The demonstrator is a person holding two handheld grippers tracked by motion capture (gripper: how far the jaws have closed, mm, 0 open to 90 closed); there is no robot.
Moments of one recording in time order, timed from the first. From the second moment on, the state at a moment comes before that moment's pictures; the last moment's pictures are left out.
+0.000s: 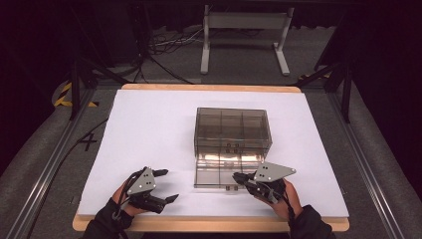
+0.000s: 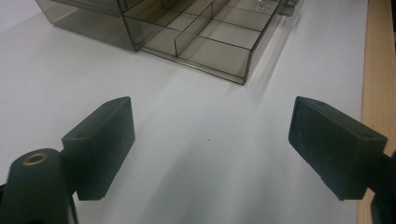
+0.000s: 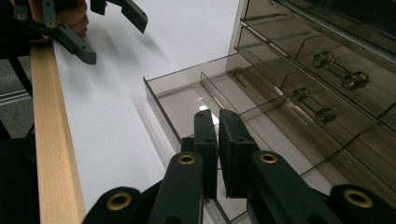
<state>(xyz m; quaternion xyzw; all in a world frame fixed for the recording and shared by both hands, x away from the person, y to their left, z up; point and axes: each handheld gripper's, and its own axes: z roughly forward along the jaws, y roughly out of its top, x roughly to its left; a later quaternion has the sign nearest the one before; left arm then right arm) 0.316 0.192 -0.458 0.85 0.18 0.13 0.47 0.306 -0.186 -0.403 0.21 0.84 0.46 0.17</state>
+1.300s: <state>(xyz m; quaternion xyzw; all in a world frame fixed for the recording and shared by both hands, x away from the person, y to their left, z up) 0.317 0.191 -0.458 0.86 0.18 0.13 0.47 0.329 -0.176 -0.423 0.23 0.86 0.44 0.15</state>
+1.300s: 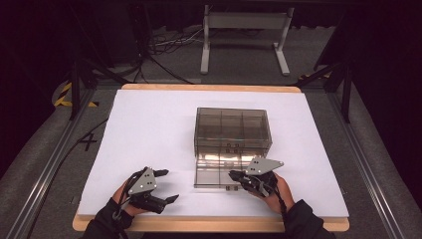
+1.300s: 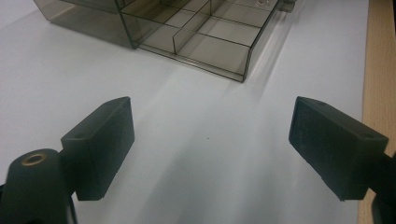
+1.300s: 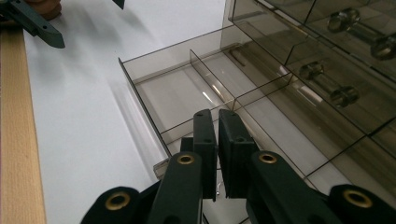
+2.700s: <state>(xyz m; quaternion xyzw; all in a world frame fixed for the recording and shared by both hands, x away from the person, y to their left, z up) 0.310 0.188 -0.455 0.87 0.17 0.12 0.45 0.329 -0.185 -0.425 0.24 0.86 0.43 0.15</state>
